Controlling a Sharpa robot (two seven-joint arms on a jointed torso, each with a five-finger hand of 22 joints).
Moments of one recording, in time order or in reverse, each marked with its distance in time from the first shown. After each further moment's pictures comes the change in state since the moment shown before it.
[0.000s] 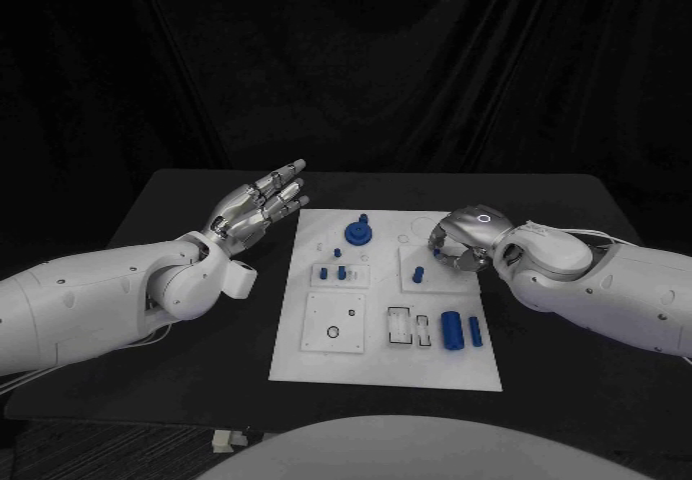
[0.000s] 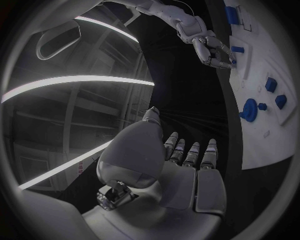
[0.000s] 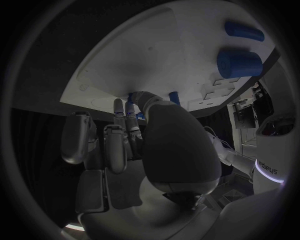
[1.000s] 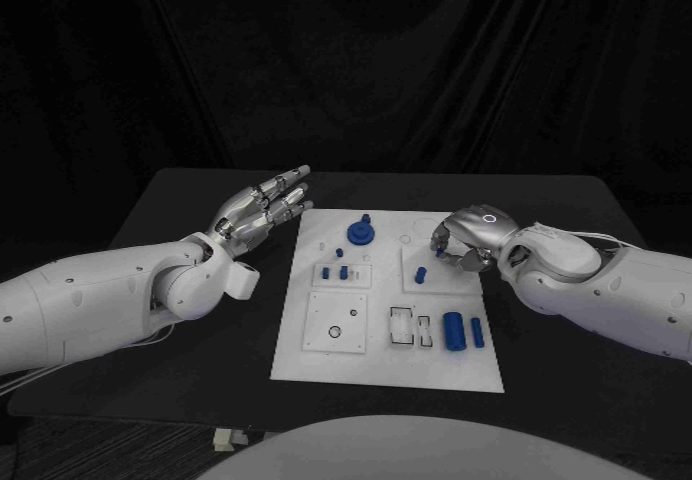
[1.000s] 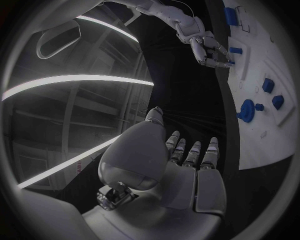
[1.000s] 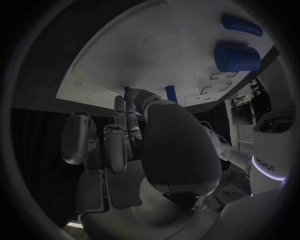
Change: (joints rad) left arm -0.013 0.007 0.000 -0.018 0.001 0.015 0.001; left_hand 0.075 0.013 0.003 -0.003 0.050 0.033 0.040 0.000 0.003 0.003 0.017 0.015 0.002 0.024 0.031 0.019 0.009 0.000 0.027 0.034 0.012 0.048; right arm 0.000 -0.015 0.000 0.016 0.030 -0.053 0.040; right_hand 0.002 0.015 0.032 -0.068 -0.044 0.079 0.001 0.066 0.099 0.105 -0.023 0.045 0.014 0.000 0.000 0.000 0.000 0.000 -0.004 -0.004 0.008 0.000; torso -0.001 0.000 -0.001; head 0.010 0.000
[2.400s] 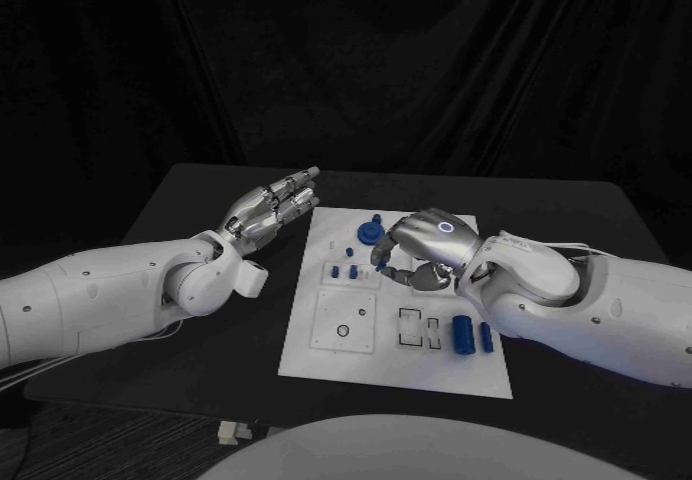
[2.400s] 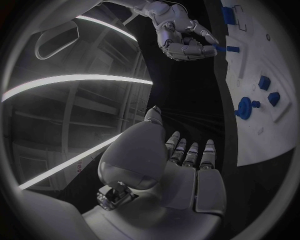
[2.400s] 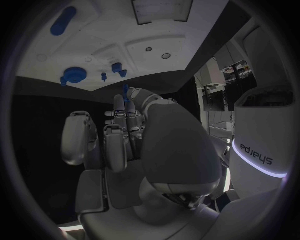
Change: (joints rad) left arm -0.008 -0.009 0.000 0.001 0.001 -0.015 0.001; left_hand -0.032 0.002 -0.041 0.007 -0.033 -0.026 0.000 0.000 -0.002 -0.004 0.006 0.008 0.001 -0.031 -0.114 -0.020 -0.009 0.000 -0.038 -0.124 -0.011 -0.121; right arm 0.042 0.055 0.000 0.295 -0.006 -0.025 -0.002; right_hand 0.000 0.000 0.005 -0.011 -0.020 0.007 0.000 0.008 0.016 0.016 -0.002 0.004 -0.001 0.000 0.000 0.000 0.000 0.000 0.000 0.000 0.010 0.000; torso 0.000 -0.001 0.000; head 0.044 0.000
